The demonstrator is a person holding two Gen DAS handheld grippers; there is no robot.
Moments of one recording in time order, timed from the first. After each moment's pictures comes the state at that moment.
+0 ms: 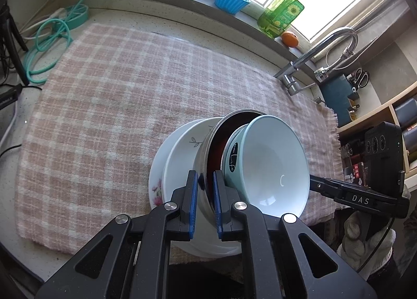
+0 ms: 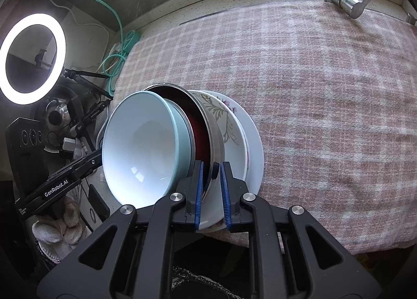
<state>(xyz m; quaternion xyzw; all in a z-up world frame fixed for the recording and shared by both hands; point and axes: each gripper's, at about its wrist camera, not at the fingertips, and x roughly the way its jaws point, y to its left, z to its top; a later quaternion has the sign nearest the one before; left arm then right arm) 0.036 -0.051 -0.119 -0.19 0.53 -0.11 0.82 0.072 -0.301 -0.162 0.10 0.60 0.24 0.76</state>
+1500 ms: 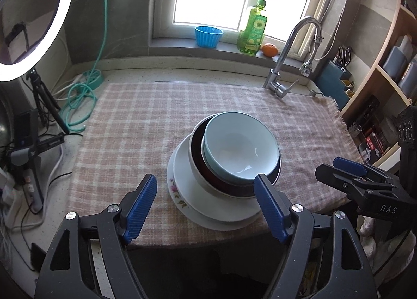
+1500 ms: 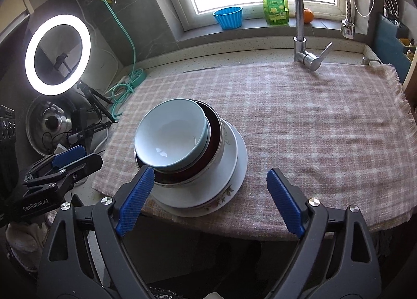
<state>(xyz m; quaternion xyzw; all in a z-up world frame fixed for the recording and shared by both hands) -0.046 -0.086 -0.054 -0.05 0.44 -0.07 0.89 -0.040 -0.314 -0.094 0.06 0.44 0.18 0.87</state>
